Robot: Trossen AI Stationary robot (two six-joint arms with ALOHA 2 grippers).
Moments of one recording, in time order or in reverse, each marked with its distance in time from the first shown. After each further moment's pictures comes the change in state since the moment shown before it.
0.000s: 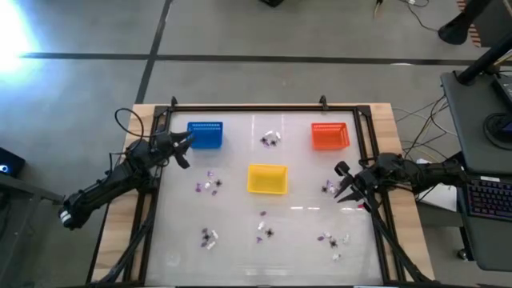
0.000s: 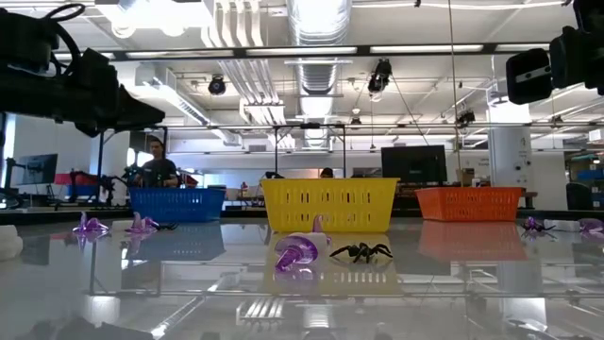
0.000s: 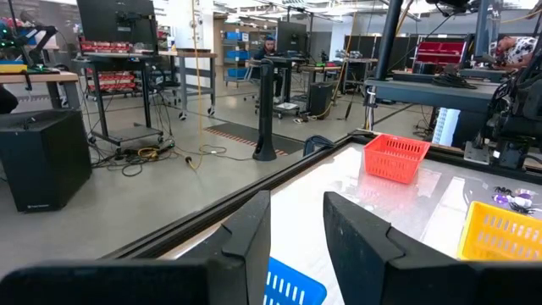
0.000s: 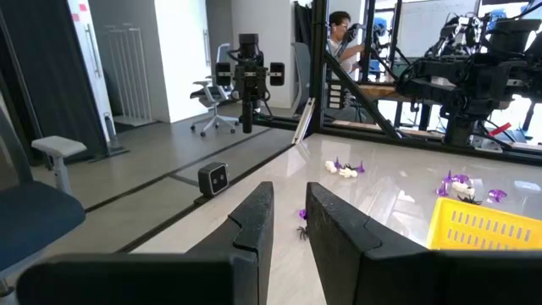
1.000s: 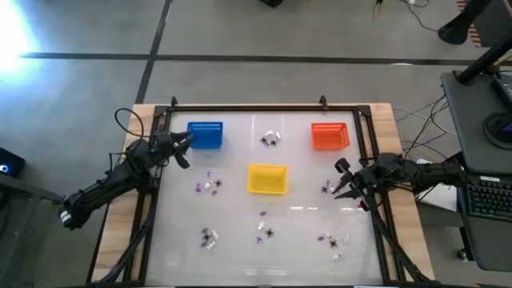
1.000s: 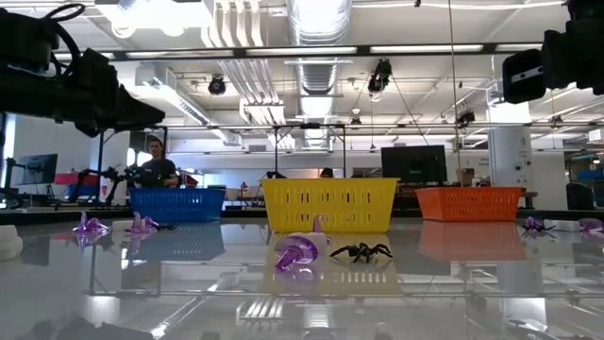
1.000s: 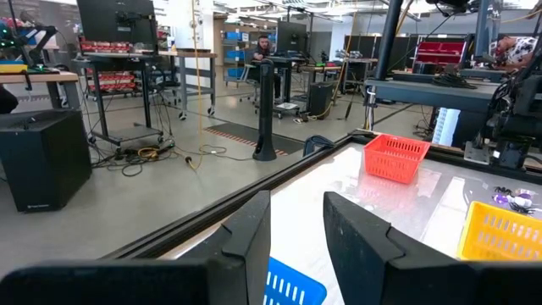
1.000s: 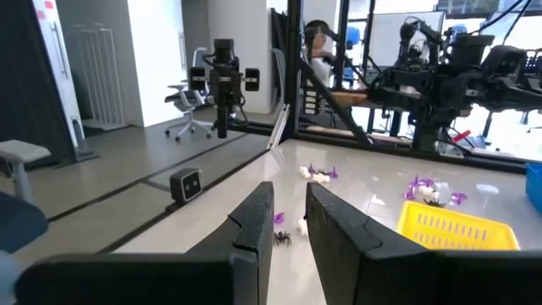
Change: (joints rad) left arm 0.000 0.000 0.000 0.000 0.000 0.000; right arm 0.000 0.000 -0.003 0.032 0.078 -0.018
